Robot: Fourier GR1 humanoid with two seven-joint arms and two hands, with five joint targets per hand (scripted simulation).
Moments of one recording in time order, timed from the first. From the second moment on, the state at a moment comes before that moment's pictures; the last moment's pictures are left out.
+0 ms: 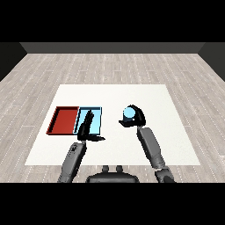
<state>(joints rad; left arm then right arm) -0.15 0.00 -0.16 -1.41 0.11 0.03 -0.34 -0.46 -0.03 0.07 -1.18 -0.13 -0.02 -0.31</state>
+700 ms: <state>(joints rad) -0.27 0.00 -0.29 -1.26 0.17 0.14 -0.34 -0.50 0.00 0.25 -1.20 -0.18 -0.18 -0.30</state>
